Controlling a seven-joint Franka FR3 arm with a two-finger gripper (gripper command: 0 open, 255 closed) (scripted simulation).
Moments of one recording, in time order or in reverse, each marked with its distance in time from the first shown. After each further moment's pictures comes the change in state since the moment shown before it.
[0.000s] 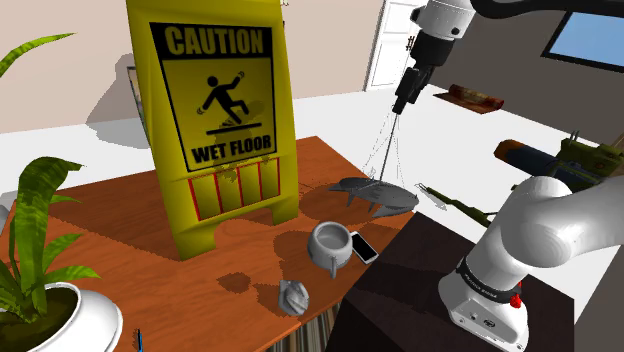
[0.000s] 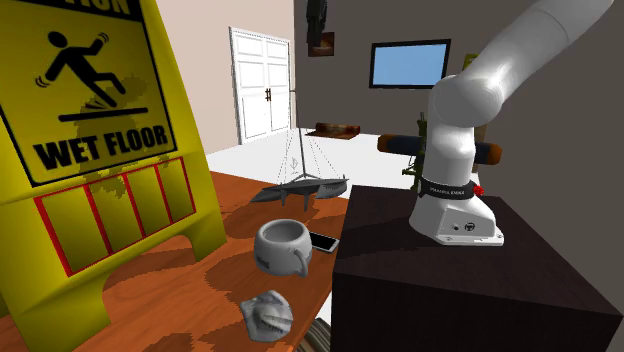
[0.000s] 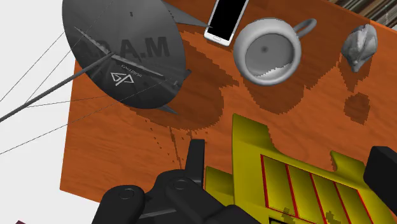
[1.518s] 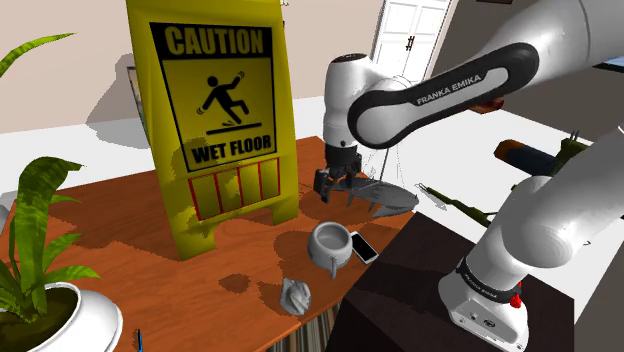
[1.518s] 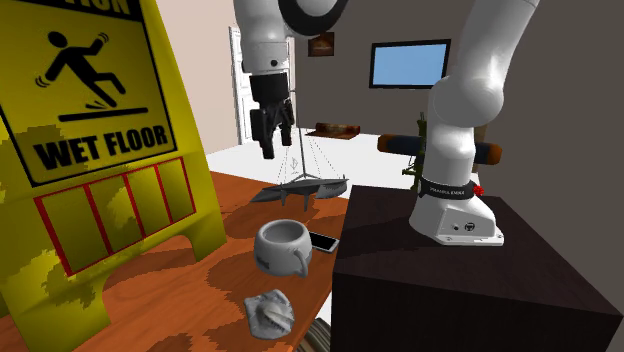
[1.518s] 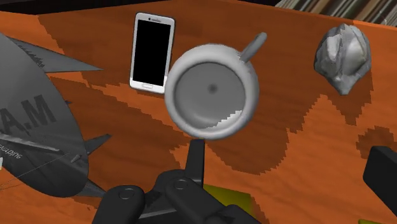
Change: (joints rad) arm 0.022 0.498 0.334 -0.134 0.082 0.418 0.506
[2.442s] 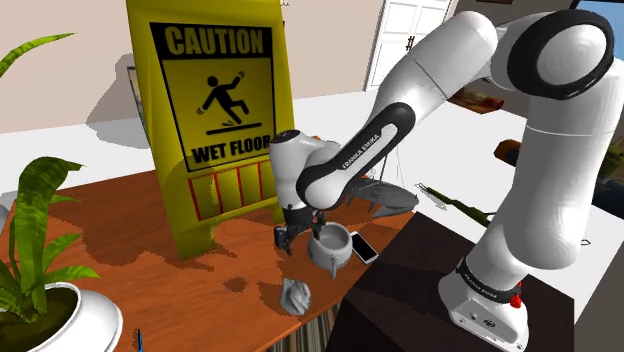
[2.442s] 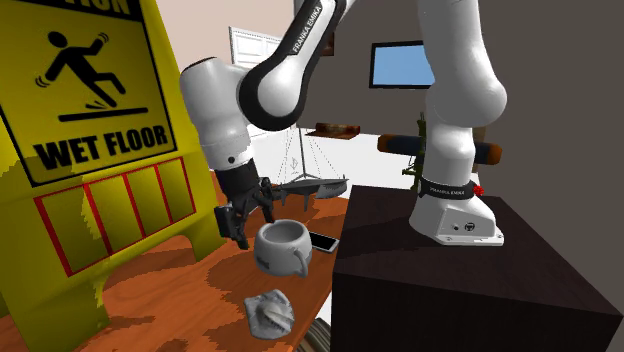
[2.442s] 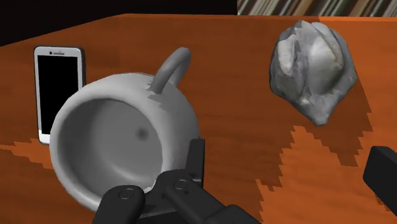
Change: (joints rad) arm 0.073 0.576 0.069 0.203 -0.166 0.200 0.403
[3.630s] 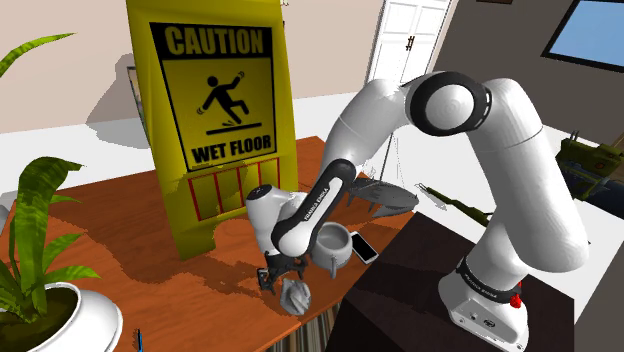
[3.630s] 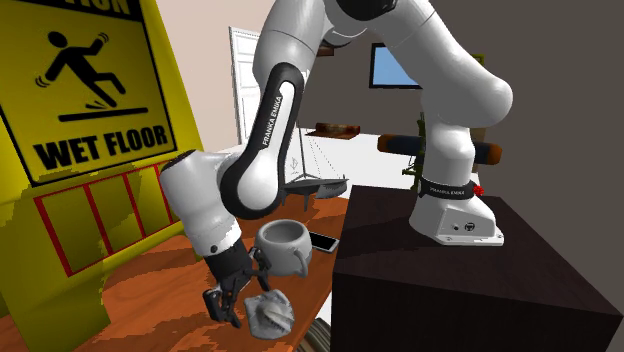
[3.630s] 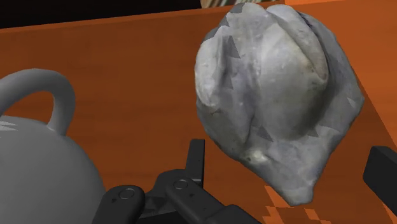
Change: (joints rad) arm 0.143 0.447 -0.087 0.252 -0.081 0.104 0.180
